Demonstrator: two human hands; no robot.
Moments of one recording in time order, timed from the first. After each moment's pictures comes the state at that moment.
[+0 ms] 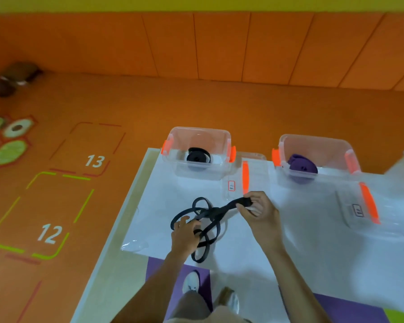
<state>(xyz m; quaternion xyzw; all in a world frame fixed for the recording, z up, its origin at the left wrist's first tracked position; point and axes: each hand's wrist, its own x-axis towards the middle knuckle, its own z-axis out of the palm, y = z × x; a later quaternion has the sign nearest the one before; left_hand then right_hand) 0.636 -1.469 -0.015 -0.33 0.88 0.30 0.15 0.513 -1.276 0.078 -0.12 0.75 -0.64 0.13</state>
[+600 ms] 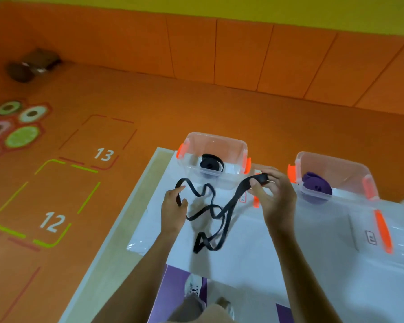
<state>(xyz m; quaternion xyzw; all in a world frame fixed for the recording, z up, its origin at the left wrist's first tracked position) 0.611 -1.553 0.034 -0.41 0.79 0.42 -0.16 0.478 -1.334 0.147 -0.23 0.74 -0.64 -0.03</state>
